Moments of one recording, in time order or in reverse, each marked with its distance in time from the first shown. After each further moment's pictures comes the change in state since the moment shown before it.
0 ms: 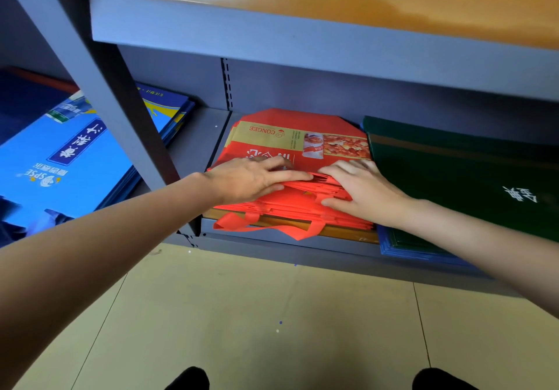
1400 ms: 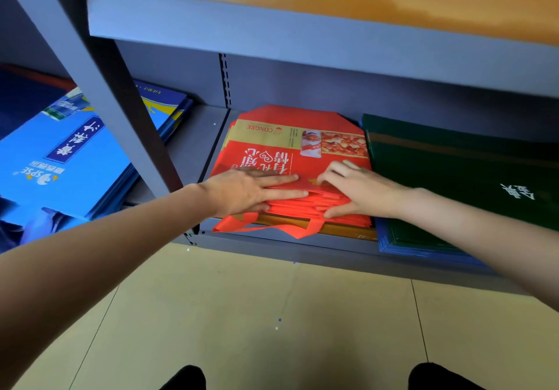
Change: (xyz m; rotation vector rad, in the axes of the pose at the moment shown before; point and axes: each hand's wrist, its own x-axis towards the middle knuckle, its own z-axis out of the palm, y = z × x) left_hand -0.011 0.001 0.026 0.096 -0.158 0.111; right_hand 0.009 0.015 0.007 -0.050 -0.202 -0.081
